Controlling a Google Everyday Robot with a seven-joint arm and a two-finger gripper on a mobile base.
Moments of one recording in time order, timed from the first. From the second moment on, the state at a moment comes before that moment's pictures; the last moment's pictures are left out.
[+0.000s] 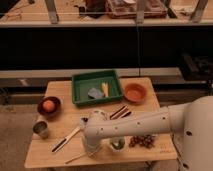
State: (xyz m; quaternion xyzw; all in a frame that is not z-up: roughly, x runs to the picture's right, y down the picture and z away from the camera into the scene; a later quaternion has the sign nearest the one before) arm -0.093 0.317 0.762 -0.32 -0.23 -0.29 0.87
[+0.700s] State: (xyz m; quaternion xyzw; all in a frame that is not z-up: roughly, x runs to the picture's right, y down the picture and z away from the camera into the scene) arm -0.107 0.216 0.686 -0.27 -0.18 -0.33 0.89
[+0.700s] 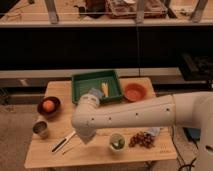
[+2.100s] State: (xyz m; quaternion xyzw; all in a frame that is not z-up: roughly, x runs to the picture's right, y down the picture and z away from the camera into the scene) arm -0.268 0.102 0.748 -0.29 -0.07 -0.41 0.87
